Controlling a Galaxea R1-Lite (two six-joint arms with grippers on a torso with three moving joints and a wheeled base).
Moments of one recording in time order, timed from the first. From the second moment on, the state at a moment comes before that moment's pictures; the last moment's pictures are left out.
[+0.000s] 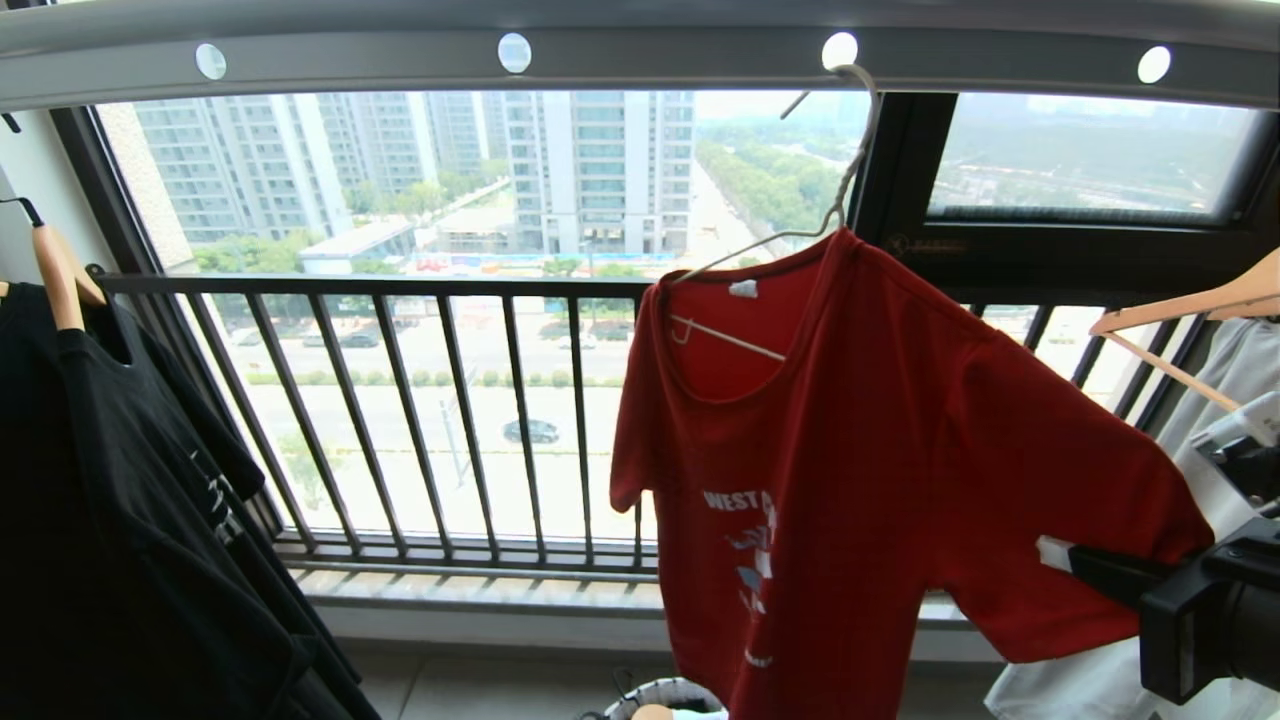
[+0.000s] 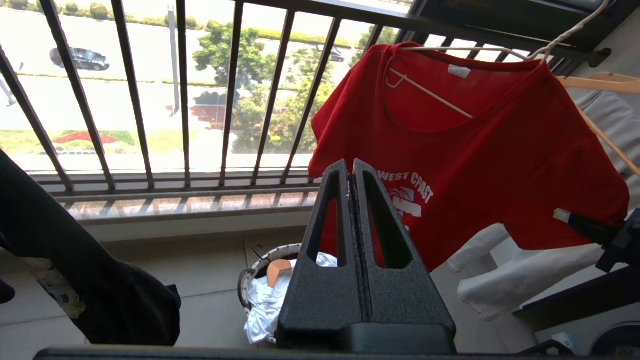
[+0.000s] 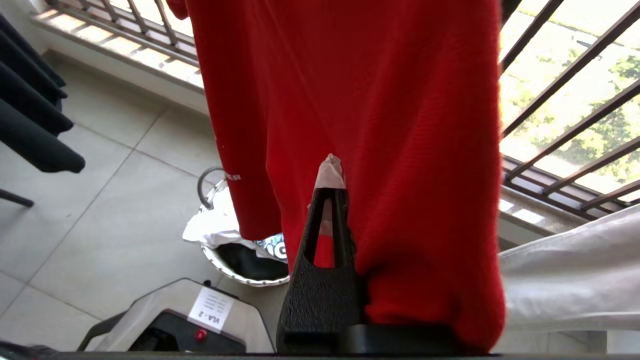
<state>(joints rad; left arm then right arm) -0.29 0.99 -1.46 0.63 -0.10 -0.28 0.43 1.06 -0.56 -0.08 -0.12 -0.01</state>
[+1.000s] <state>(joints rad) -0.29 0.99 -1.47 0.63 -0.10 -0.28 0.43 1.09 -0.45 -0.08 -0.12 0.04</state>
